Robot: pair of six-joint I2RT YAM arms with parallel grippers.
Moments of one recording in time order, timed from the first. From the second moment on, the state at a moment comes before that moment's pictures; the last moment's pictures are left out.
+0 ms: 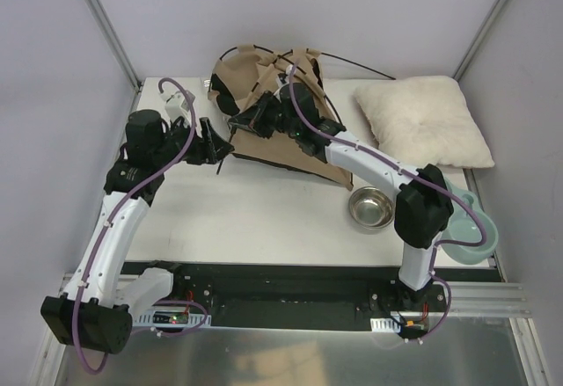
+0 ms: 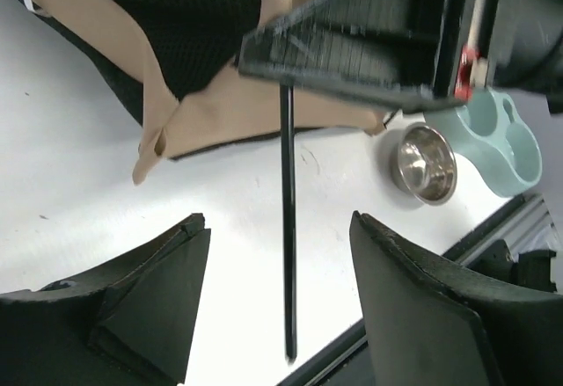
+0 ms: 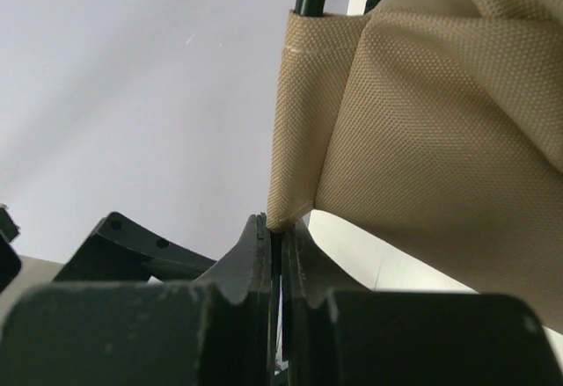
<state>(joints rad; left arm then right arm) -0.15 1.00 1.05 -0.48 0.52 -0.37 0.80 1.87 1.63 -0.03 -0.20 1.17</state>
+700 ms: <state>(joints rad) -0.16 1.03 0.99 -0.51 0.76 -0.41 0.72 1.84 1.61 -0.04 -0.43 1.14</state>
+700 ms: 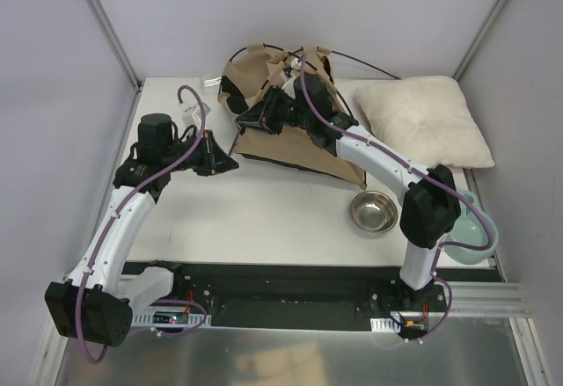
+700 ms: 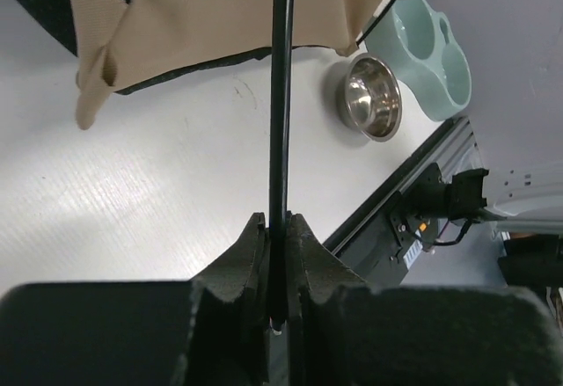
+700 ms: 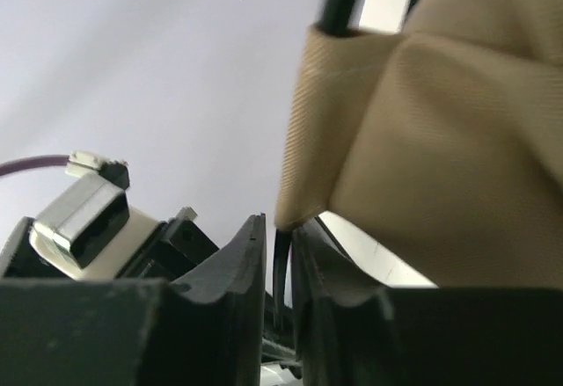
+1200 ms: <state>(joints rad) -0.16 1.08 1.01 -0.51 0.66 -0.42 0.87 1.84 1.66 -0.23 -0.32 0.99</state>
